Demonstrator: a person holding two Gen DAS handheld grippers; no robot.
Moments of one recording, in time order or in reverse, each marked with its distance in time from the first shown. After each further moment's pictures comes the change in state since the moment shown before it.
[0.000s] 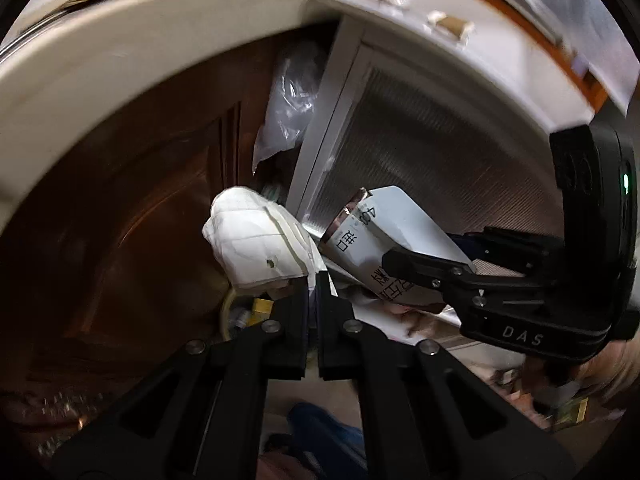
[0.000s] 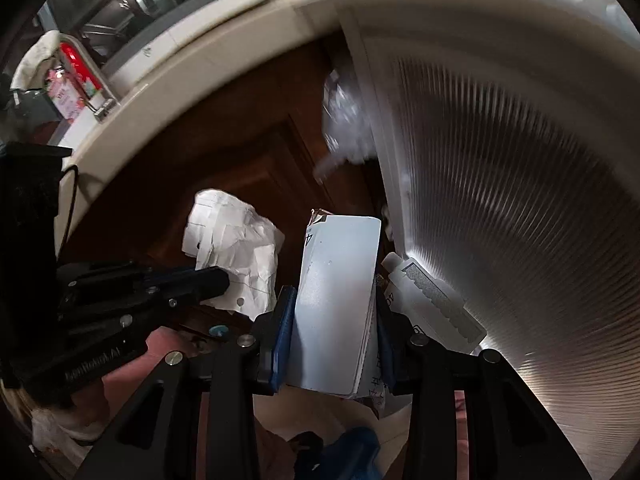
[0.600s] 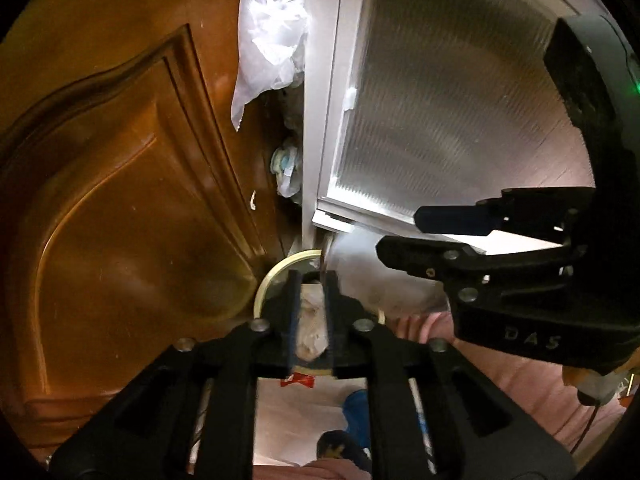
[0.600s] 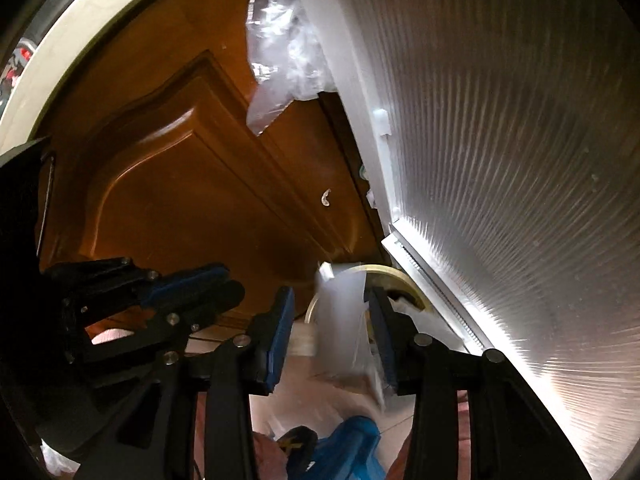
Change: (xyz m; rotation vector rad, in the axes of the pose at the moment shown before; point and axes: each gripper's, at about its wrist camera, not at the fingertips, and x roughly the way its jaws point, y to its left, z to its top) left arm 0.107 -0.003 -0.002 0.136 0.117 0.146; right arm 0.104 -0.039 -0.011 0.062 0.097 -0.030
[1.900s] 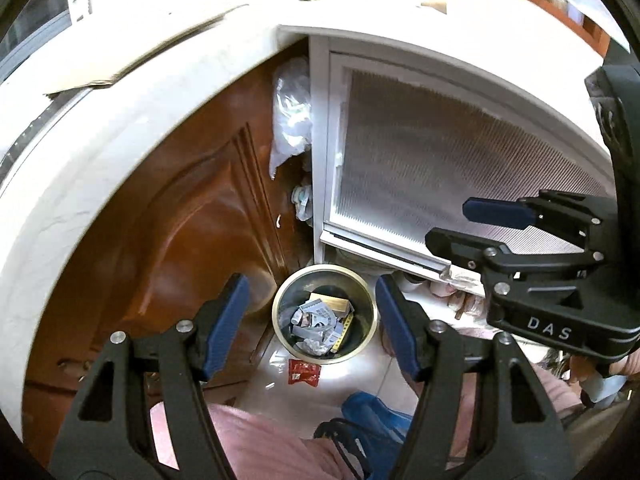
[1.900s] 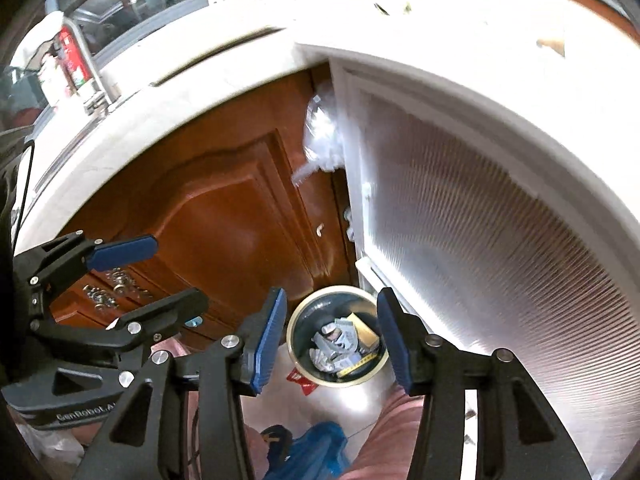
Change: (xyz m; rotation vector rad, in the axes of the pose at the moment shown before) left arm -0.146 -0.019 -0.023 -0.055 -0.127 0.072; right arm -0.158 0.059 -0.021 -0.118 -0.178 -0.147
